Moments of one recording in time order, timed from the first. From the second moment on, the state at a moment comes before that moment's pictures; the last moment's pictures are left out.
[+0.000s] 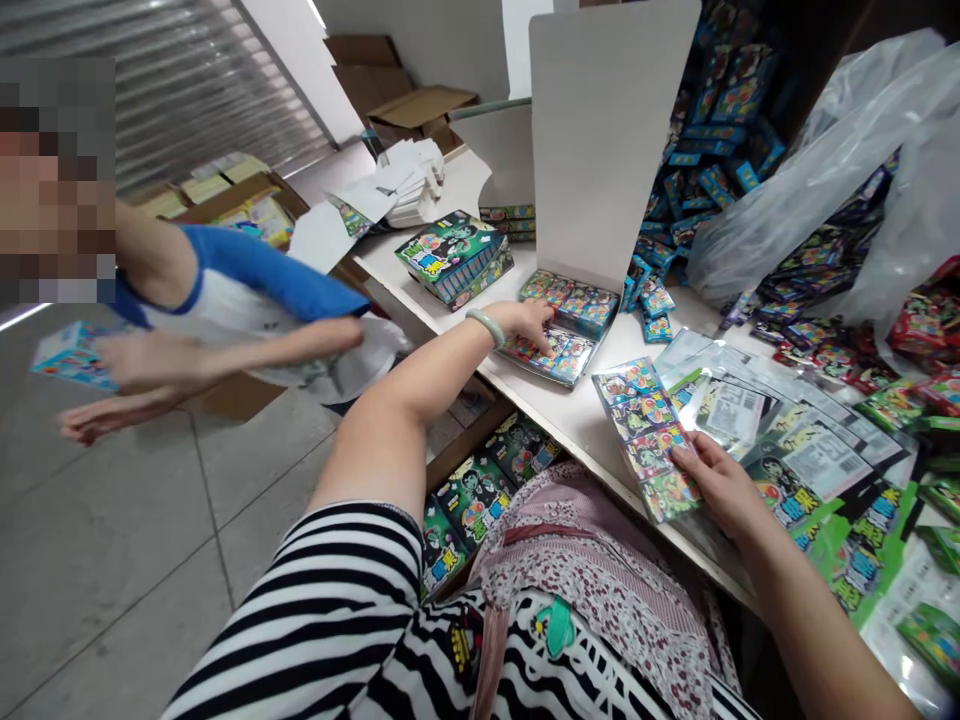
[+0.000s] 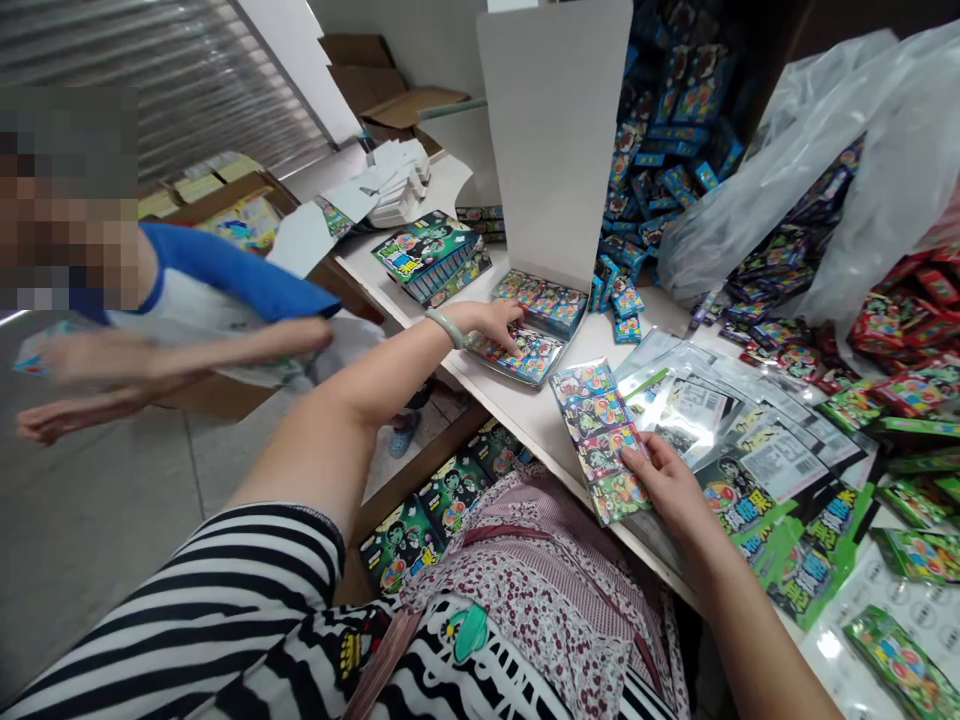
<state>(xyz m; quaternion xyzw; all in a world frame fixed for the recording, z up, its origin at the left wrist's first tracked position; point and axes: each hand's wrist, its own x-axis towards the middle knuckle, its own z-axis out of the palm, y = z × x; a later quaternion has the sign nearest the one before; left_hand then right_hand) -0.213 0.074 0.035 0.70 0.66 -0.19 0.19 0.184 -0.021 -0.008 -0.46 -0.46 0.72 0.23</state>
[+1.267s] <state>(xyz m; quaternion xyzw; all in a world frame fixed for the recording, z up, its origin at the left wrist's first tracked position) -0.230 -0.018 0.039 0.78 0.61 0.02 0.11 0.096 0.044 0.036 -0.43 -0.56 0.64 0.30</state>
